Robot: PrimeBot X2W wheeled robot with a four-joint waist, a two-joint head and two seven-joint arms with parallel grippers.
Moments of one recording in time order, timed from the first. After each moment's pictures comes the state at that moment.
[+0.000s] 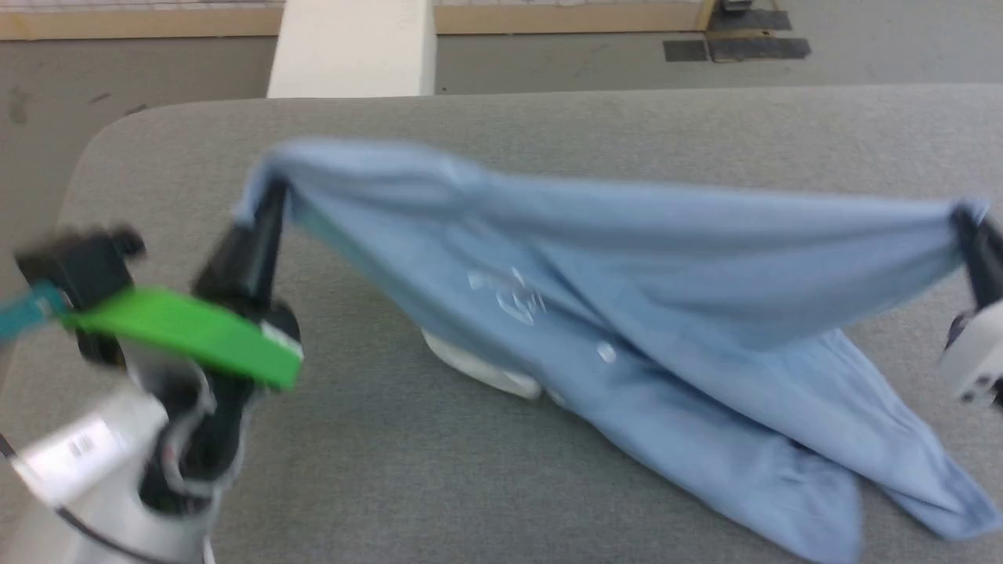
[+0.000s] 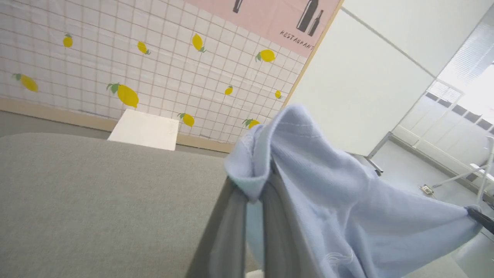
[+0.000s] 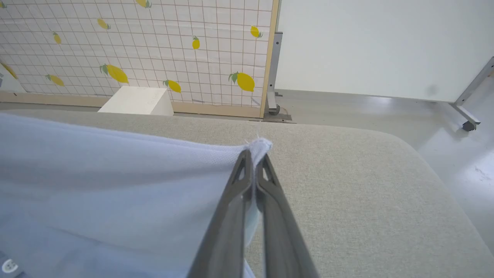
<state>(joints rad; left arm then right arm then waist) -0.27 0.43 -0.26 -0.26 -0.87 0.12 0.06 -0.20 -0.23 -0.22 -0.22 0.21 0.13 0.47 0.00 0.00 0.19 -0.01</state>
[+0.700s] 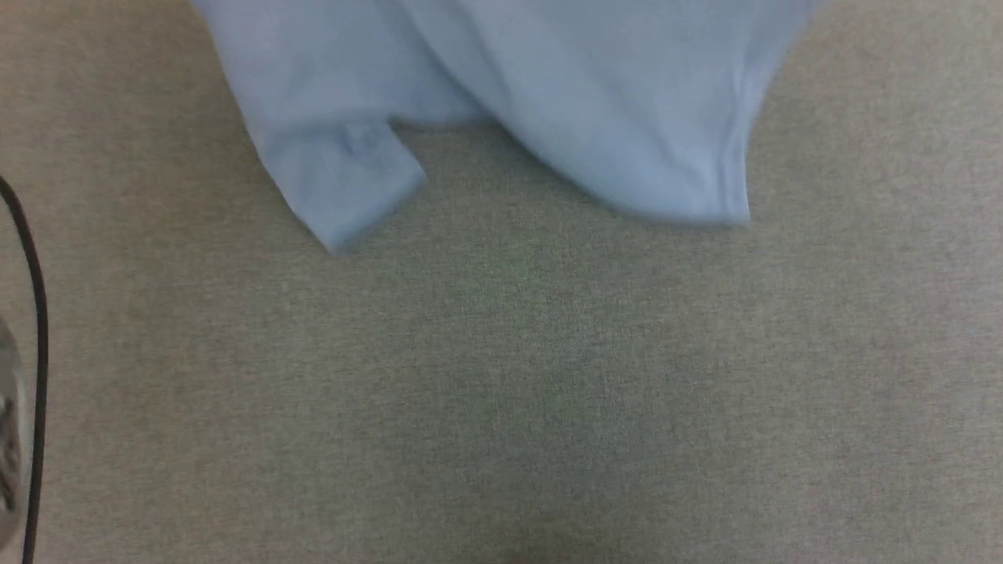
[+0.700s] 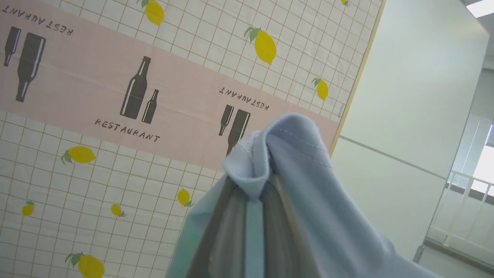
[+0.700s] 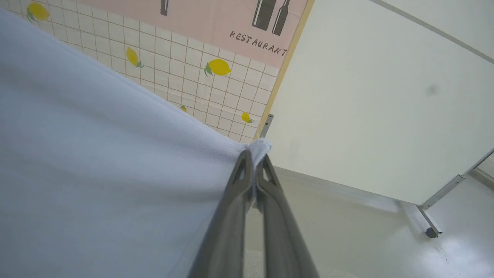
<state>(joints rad) -1.40 0.41 -0.17 0.18 -0.78 0.14 0.06 -1.20 -0.36 0.03 0.10 0.17 0.13 0.60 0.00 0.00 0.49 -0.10</state>
